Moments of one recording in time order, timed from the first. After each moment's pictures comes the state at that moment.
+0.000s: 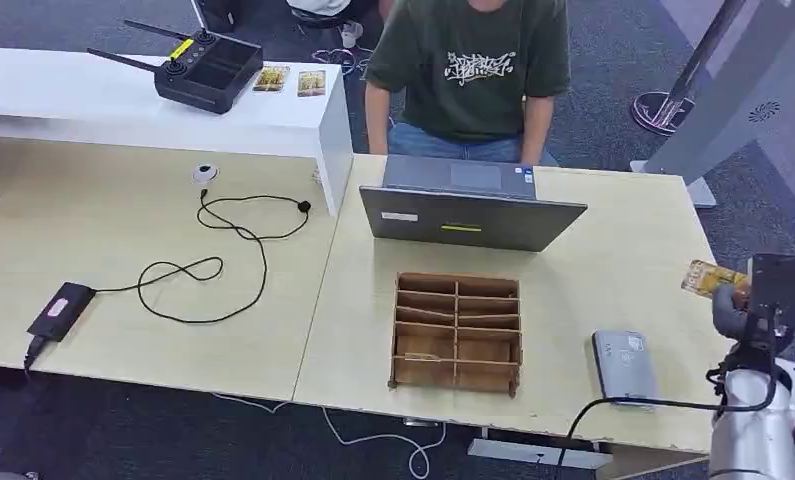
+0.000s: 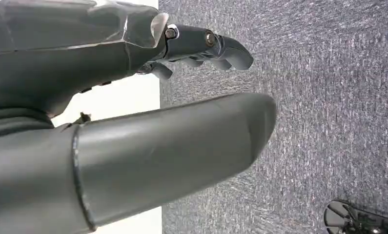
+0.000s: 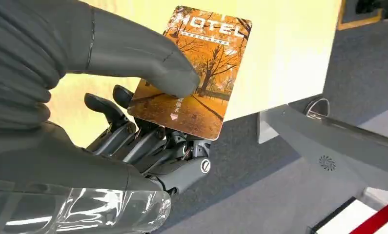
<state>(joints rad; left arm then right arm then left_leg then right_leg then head) -0.04 -0.08 1.52 -0.25 -1.50 -0.38 -0.08 -0.40 -0.23 -0.37 -0.73 0.36 -0.14 -0.14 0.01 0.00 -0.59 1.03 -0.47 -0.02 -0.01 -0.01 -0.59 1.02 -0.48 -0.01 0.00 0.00</state>
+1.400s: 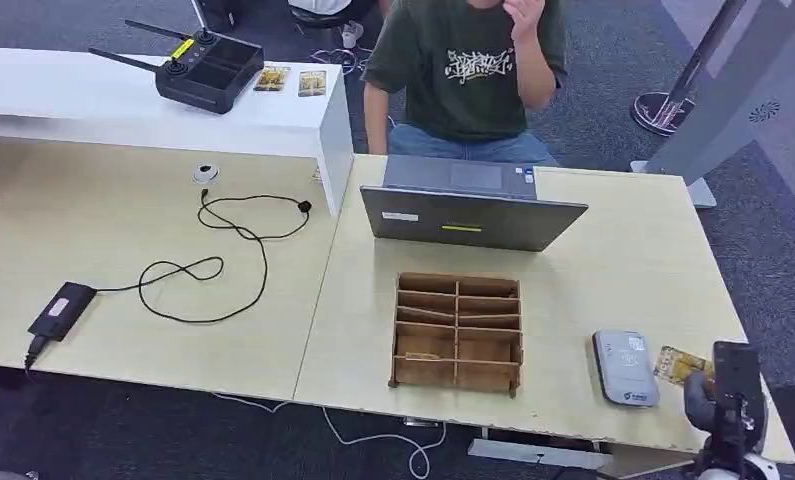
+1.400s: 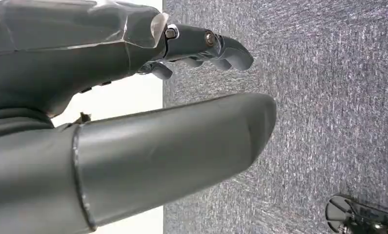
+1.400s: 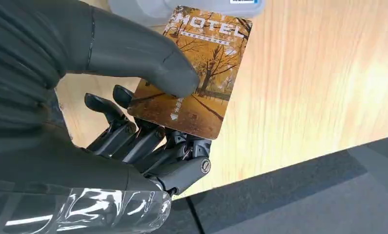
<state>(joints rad) -0.04 -0.09 1.54 -0.25 -1.47 -0.39 -0.07 -0.04 -0.03 -0.44 -1.10 0.47 -0.07 -0.02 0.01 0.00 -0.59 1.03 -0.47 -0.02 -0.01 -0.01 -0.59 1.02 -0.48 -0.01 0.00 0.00</state>
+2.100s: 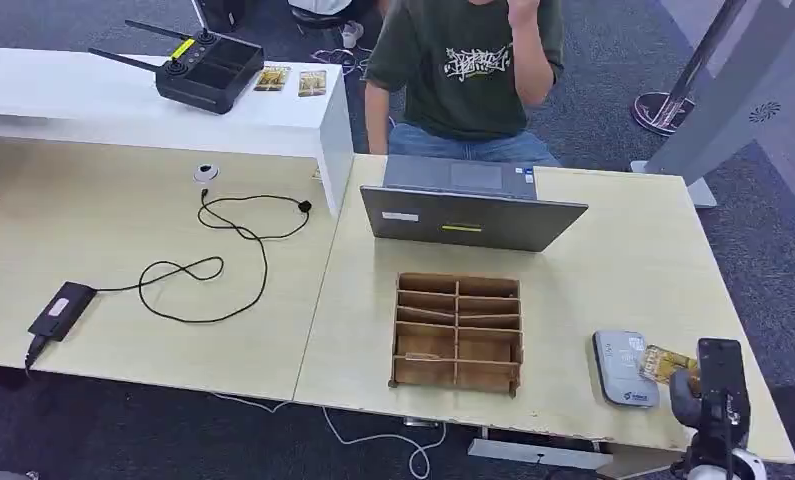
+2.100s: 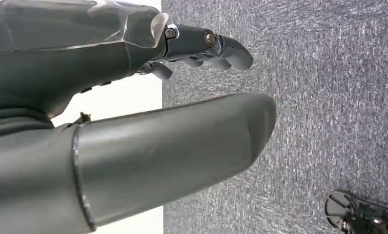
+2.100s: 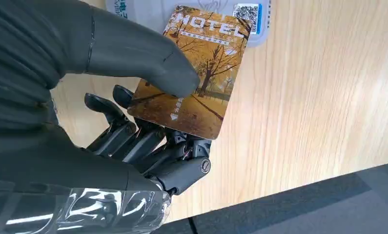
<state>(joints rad) -0.03 -0.10 1.54 -0.26 -1.47 -0.40 -0.07 -0.04 -0.01 -0.43 -1.10 0.47 -0.03 0.00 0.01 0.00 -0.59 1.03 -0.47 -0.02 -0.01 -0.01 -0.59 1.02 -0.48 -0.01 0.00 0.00</state>
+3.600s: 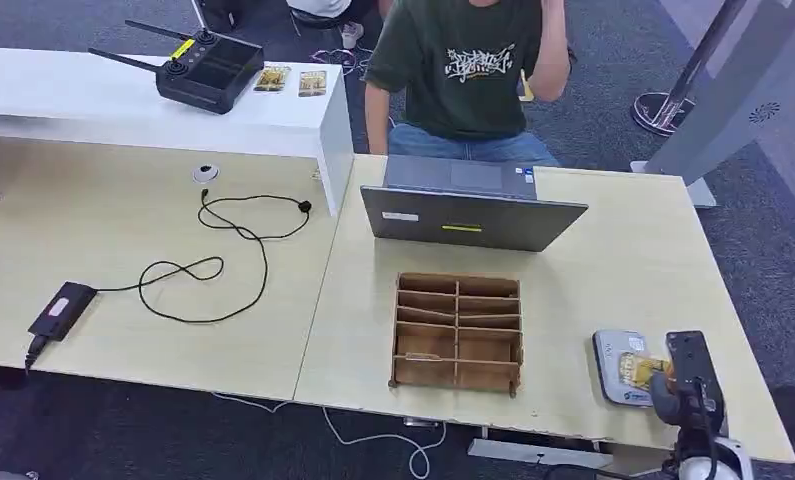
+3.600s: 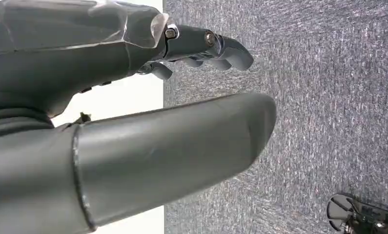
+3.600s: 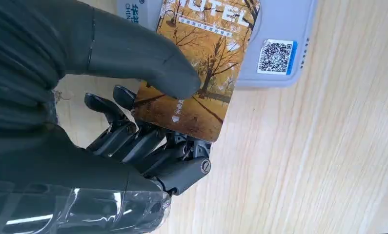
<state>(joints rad) -0.03 -0.09 1.54 -0.26 -1.48 -0.40 -0.07 -0.06 -0.04 -0.38 -1.05 0.54 0.06 0.09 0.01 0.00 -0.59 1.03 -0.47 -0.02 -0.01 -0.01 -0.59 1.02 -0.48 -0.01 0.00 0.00</state>
